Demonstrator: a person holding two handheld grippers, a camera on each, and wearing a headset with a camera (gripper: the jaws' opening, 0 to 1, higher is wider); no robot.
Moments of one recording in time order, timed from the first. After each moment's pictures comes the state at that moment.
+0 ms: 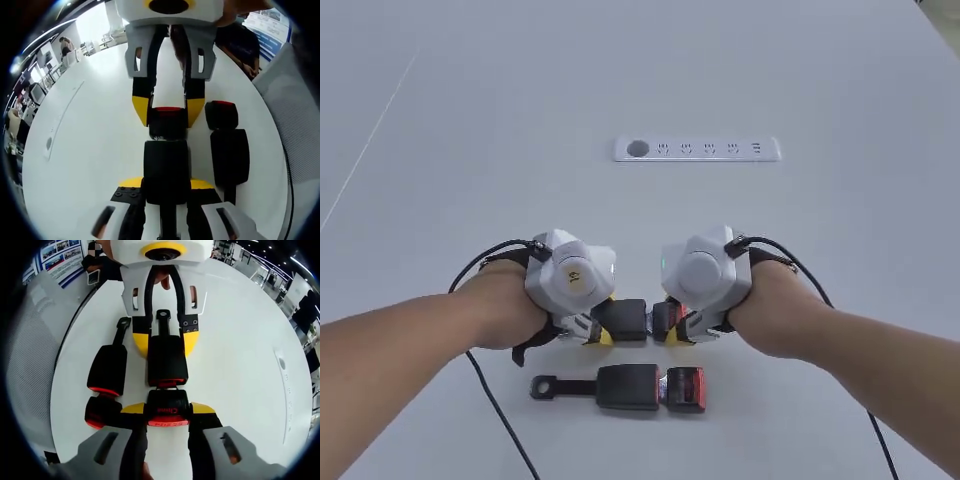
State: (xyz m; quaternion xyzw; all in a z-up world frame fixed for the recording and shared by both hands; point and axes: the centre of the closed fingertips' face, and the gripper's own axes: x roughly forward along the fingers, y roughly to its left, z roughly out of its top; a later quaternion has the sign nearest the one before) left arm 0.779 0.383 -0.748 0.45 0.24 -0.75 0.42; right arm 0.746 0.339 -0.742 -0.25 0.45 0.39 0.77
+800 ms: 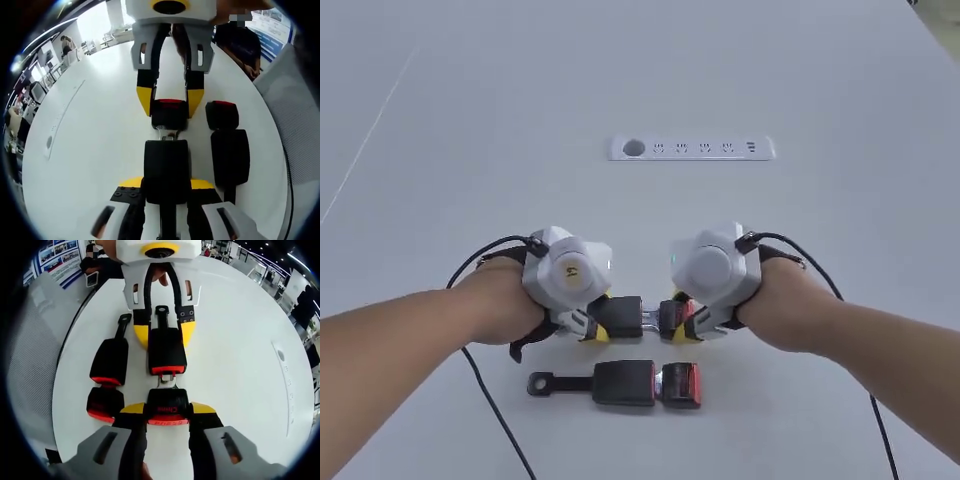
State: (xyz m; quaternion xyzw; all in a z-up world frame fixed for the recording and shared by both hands) left arm 0.779 0.383 -0.748 0.45 0.24 -0.75 0.43; right arm 0.734 0.322 -0.743 -0.23 0.46 0.38 0.77
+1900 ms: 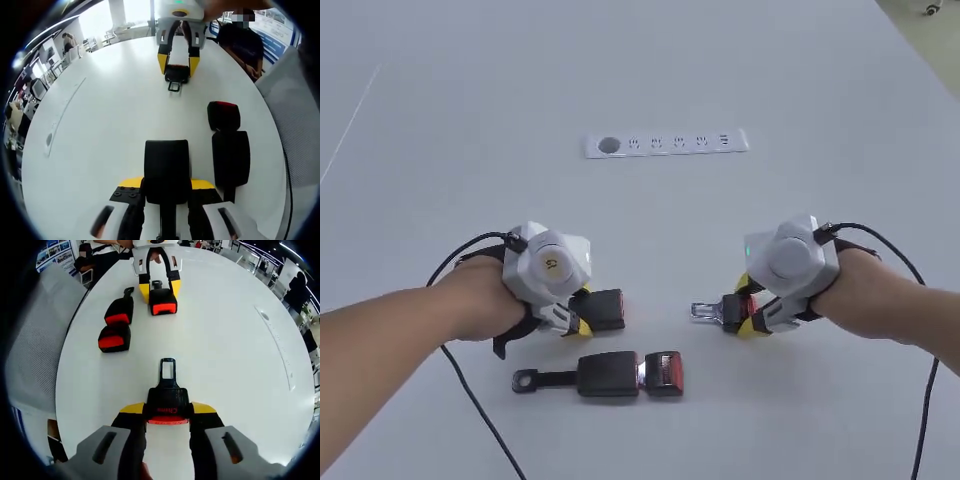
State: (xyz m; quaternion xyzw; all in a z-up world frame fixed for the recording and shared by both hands) left arm 0.778 0.383 -0.748 0.45 0.25 -0.74 0.43; right arm 0.658 0.235 -0.746 -0.22 0.49 0.35 0.77
